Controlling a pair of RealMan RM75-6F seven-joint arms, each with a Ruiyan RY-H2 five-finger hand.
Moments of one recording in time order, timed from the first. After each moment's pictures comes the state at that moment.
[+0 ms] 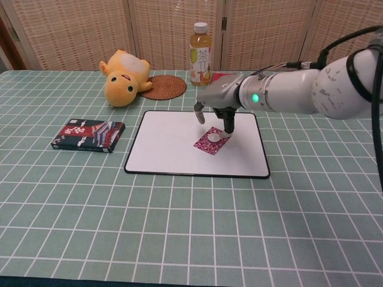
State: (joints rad) left arm -0.06 -1.14 -0.07 -1.65 1.42 1.50 0.07; right arm 1.25 -1.70 0.06 -1.03 -0.78 0.55 -0.63
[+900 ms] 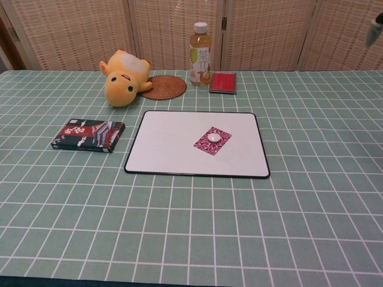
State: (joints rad) left arm -0.13 -1.13 -0.10 -1.67 1.43 1.45 0.08; right arm 0.70 -1.05 -0.04 -1.76 -0.98 1.29 -0.51
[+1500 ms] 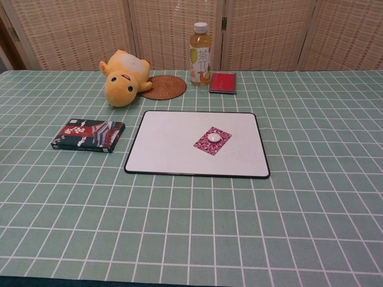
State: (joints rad) left arm -0.16 -1.15 -0.12 -1.71 1.41 1.44 0.14; right arm 0.24 -0.98 -0.17 -1.77 -1.32 1.64 -0.29
